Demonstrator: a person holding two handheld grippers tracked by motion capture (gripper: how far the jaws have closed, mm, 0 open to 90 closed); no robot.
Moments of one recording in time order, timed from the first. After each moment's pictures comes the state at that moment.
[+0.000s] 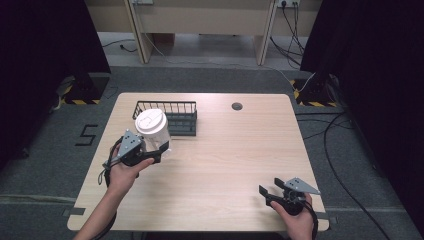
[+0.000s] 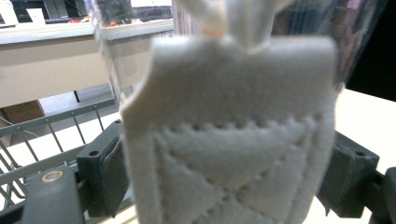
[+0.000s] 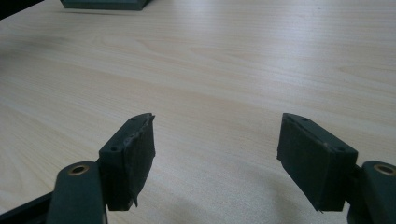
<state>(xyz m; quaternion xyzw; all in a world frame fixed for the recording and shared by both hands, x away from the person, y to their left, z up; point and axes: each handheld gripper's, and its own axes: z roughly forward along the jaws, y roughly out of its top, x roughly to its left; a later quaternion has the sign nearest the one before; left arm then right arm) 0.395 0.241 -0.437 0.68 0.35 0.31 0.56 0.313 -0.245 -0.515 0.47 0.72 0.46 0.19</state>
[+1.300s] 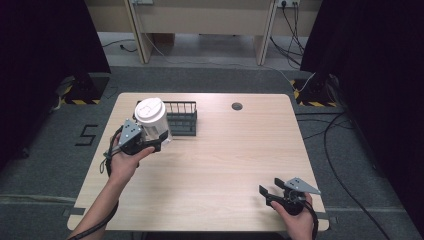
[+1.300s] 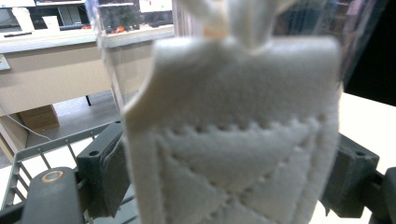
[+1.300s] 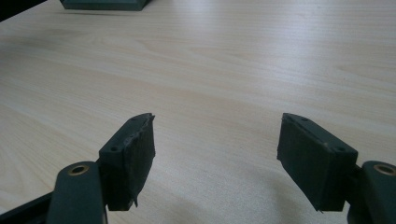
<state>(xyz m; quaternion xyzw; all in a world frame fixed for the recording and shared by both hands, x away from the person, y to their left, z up) 0.419 0.242 -0.423 0.68 0.36 0.32 0.56 0.313 -0.246 -0.515 0.48 0.72 0.46 0.19</state>
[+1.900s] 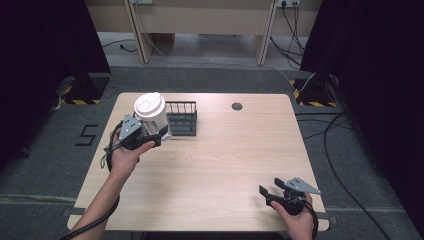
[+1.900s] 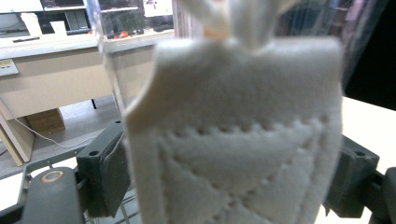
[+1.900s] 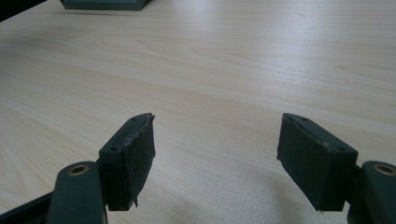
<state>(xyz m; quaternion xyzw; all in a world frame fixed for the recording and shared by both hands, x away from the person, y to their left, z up) 0.430 0.242 -0.415 0.67 0.36 0.33 0.56 0.314 -0.246 -0.515 0.48 0.72 0.47 0.19</state>
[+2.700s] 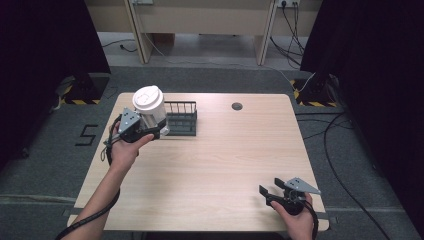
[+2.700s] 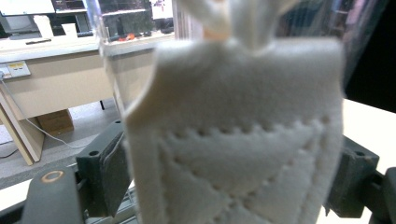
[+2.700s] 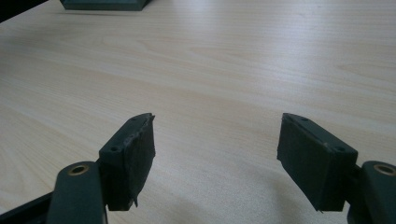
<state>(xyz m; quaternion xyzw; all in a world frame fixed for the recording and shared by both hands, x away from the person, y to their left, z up) 0.447 0.246 -0.408 0.66 0.37 0.34 0.56 0.314 -0.246 -0.515 0.48 0.72 0.47 0.19</state>
